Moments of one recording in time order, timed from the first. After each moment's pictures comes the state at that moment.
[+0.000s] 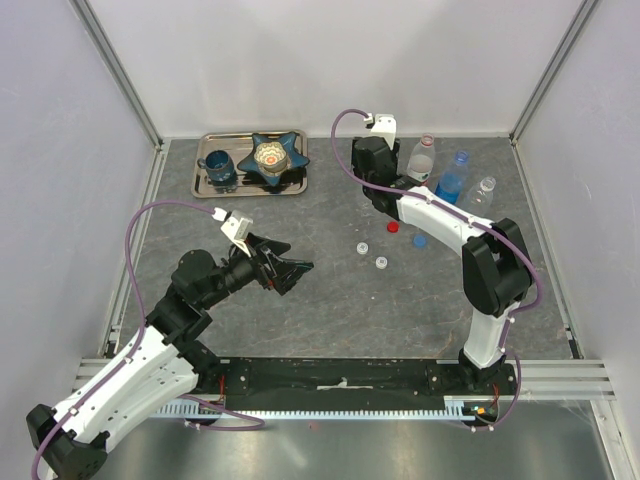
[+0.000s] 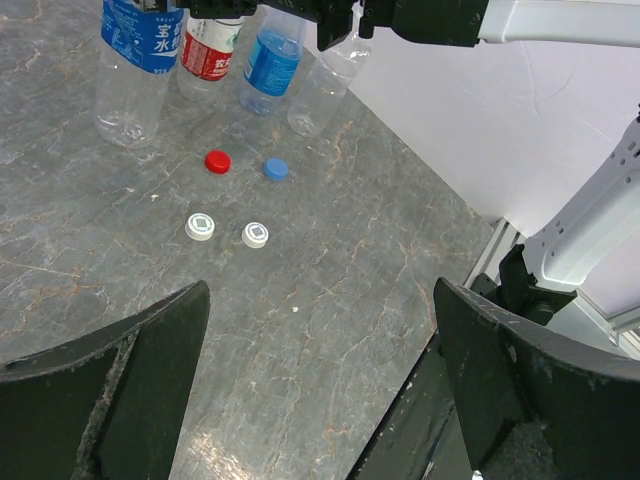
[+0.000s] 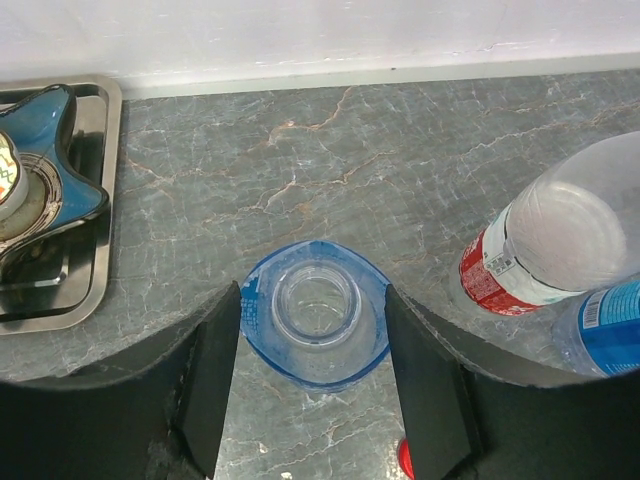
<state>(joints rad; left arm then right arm) -0.65 0.61 0.55 0.05 0.26 -0.46 0.56 1.86 1.45 0.00 0.60 0.27</state>
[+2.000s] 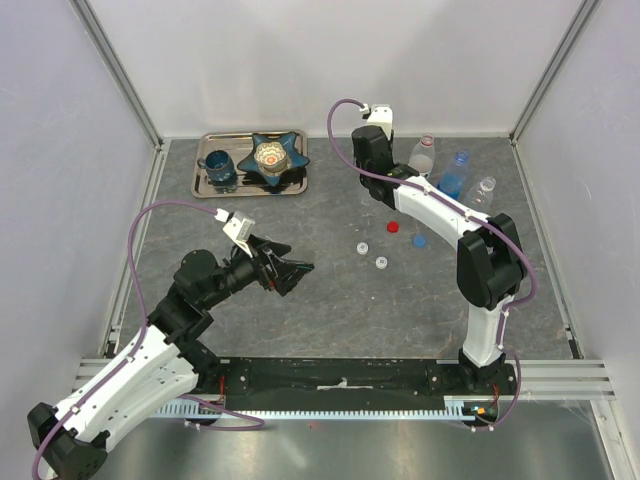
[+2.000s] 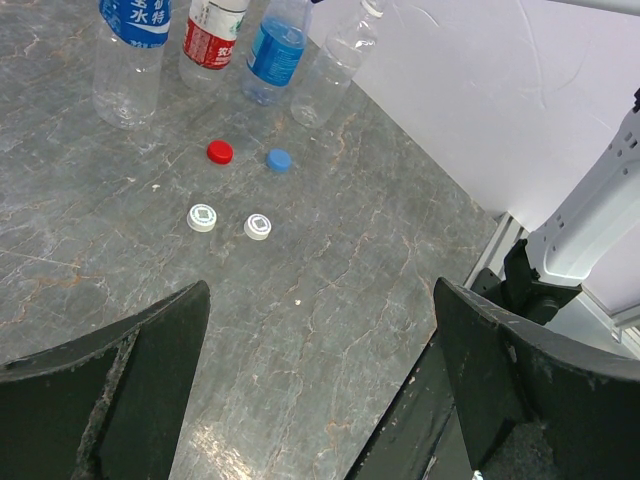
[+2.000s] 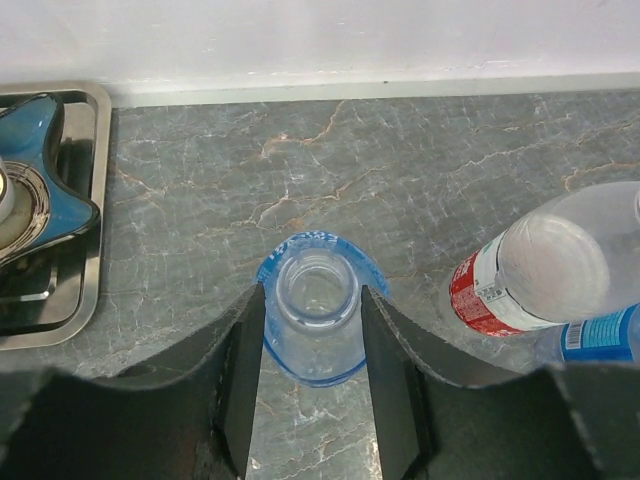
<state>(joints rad) -0.65 0.62 0.54 0.05 0.26 -0.46 0.55 1.91 1.59 -0.09 0.61 0.23</state>
